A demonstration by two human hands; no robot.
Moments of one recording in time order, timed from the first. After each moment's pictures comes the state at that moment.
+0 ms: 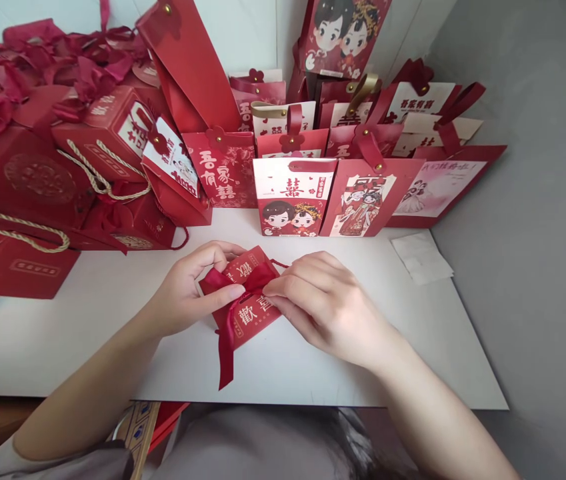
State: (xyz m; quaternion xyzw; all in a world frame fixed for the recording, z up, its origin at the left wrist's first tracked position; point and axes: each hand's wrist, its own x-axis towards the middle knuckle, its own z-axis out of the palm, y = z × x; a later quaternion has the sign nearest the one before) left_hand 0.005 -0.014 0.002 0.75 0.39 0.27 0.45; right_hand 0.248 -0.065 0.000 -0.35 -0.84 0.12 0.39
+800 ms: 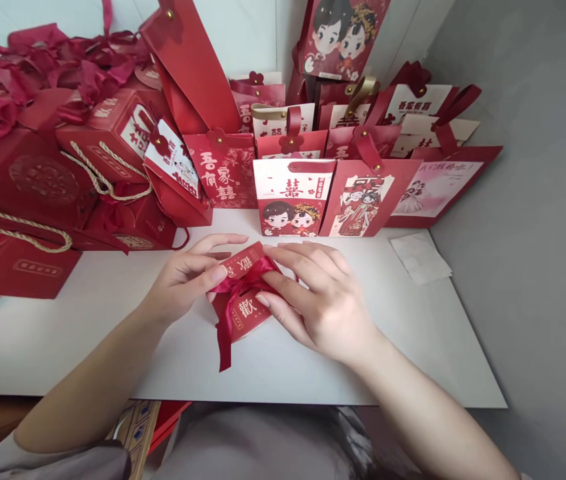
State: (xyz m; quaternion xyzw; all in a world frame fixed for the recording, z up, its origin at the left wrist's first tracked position) left_hand -0.001 -0.004 0.001 0.71 0.37 0.30 0.52; right_hand 0.236 -0.065 -0.003 -0.40 -0.83 -0.02 0.38
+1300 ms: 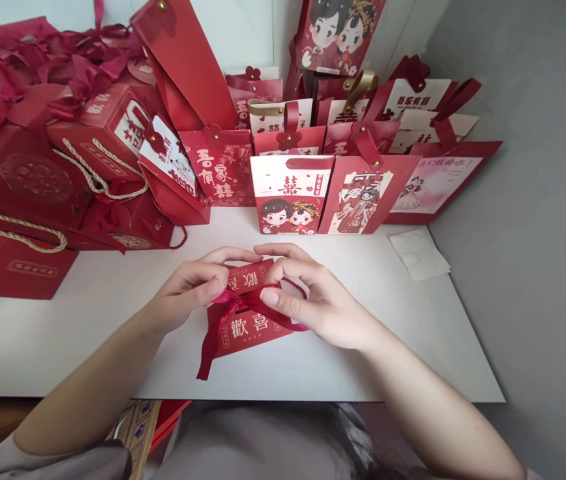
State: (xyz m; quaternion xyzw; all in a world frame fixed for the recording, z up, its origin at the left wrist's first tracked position) left_hand 0.003 -0.009 0.002 0.70 0.30 0.25 0.59; right_hand 0.241 -0.059 -0.001 -0.40 -0.66 0.50 0.40
